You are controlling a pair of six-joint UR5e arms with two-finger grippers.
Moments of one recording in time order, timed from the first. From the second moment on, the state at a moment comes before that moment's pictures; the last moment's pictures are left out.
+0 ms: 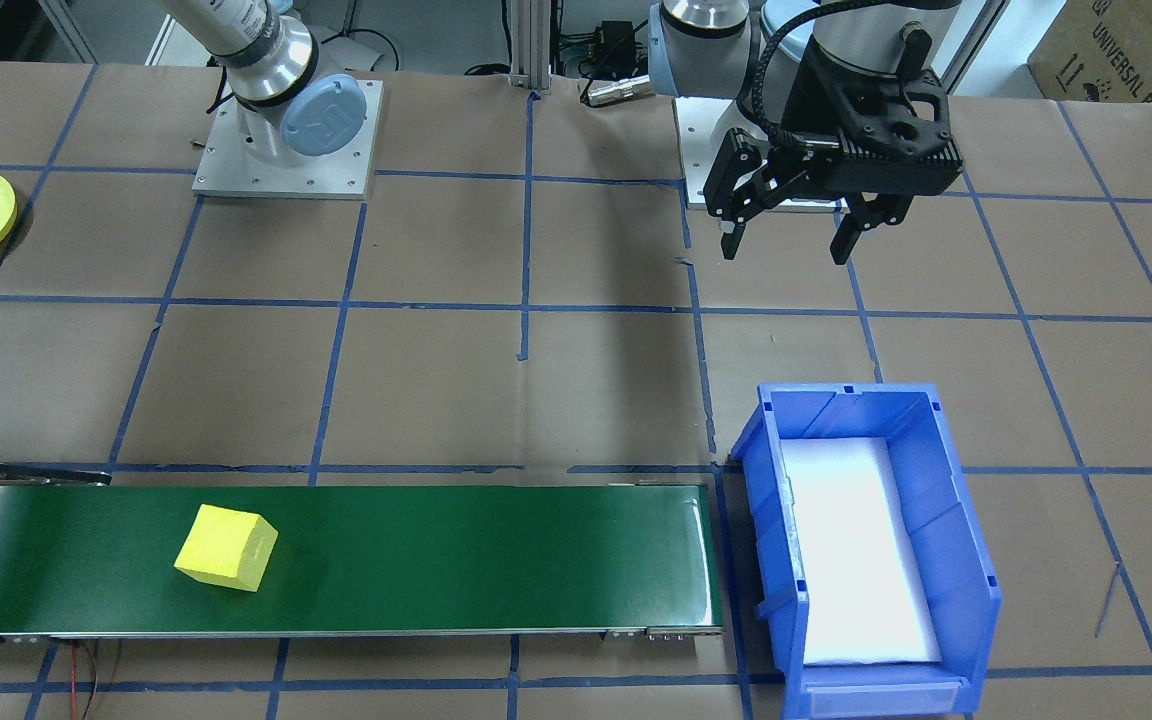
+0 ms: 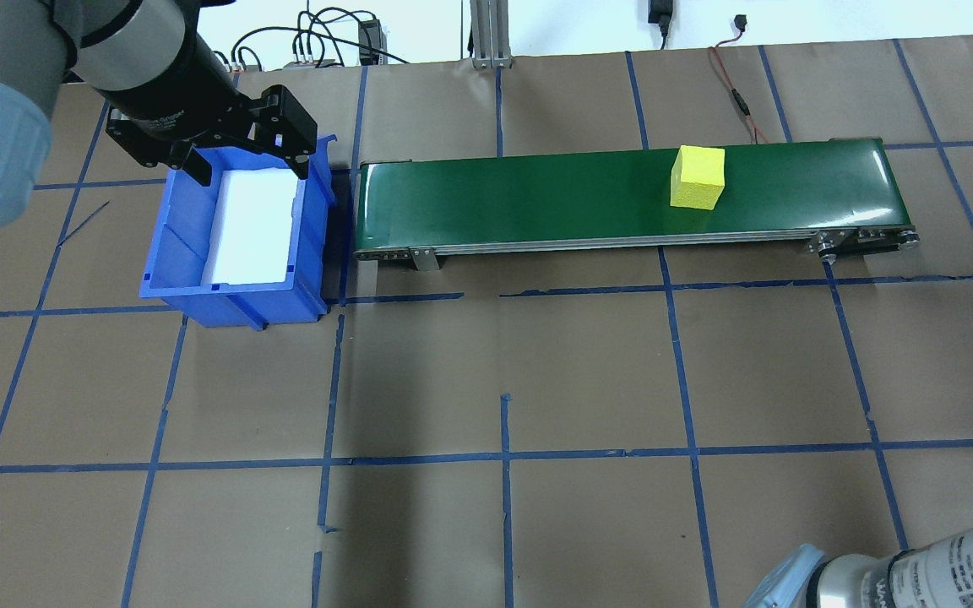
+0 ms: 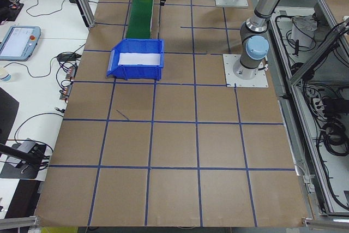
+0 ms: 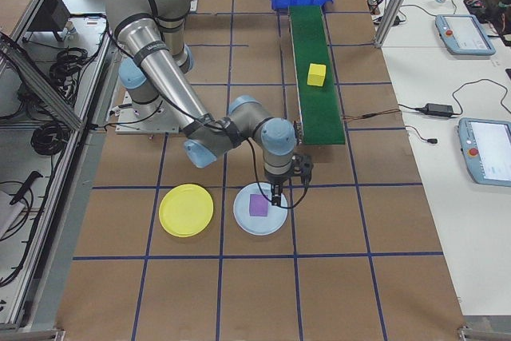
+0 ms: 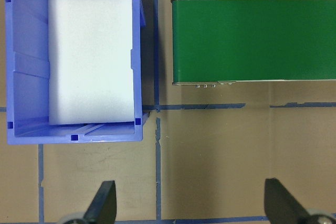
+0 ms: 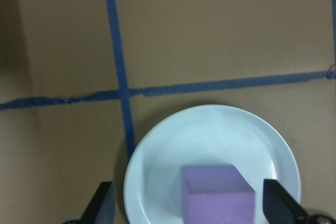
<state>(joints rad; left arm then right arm) -1.61 -1.53 -1.57 -1.45 1.54 -0.05 0.72 -1.20 1.64 -2.11 -1.53 -0.78</state>
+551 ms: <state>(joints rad) -1.62 -1.53 -1.57 -1.45 1.54 -0.05 1.05 -1.20 1.58 -2.08 -1.41 -0.28</state>
